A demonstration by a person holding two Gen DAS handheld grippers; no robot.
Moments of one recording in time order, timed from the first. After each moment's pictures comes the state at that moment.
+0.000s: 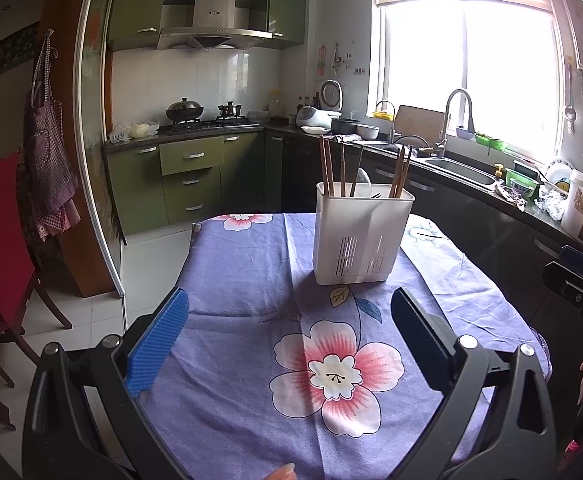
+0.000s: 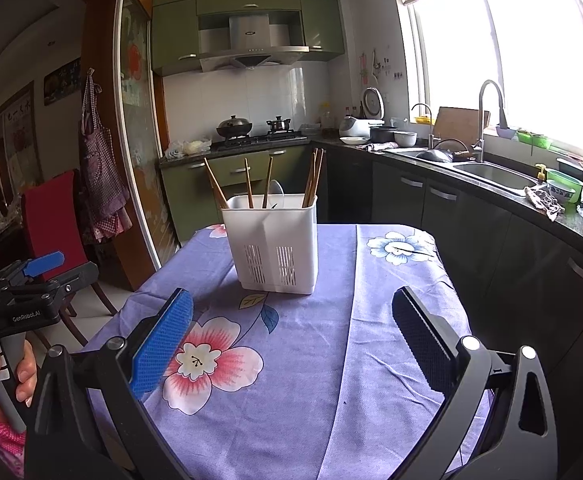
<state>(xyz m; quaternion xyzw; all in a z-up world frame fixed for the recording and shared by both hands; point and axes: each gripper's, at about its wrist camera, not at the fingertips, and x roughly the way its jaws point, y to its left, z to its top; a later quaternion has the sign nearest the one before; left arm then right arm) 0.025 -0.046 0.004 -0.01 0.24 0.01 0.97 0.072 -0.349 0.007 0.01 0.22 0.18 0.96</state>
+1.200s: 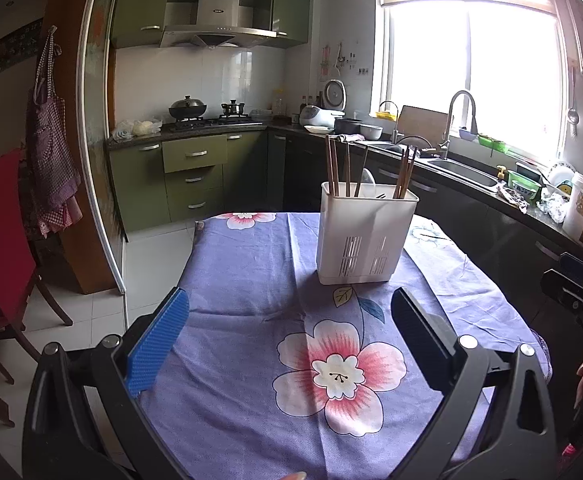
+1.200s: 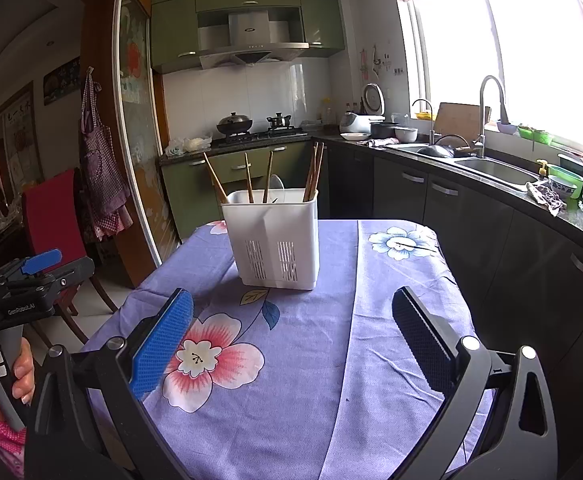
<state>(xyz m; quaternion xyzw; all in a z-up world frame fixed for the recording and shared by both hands) 0.026 -0.043 0.005 -0.01 0.24 0.02 0.97 0.074 -0.341 -0.002 0.01 0.23 0.18 0.96</state>
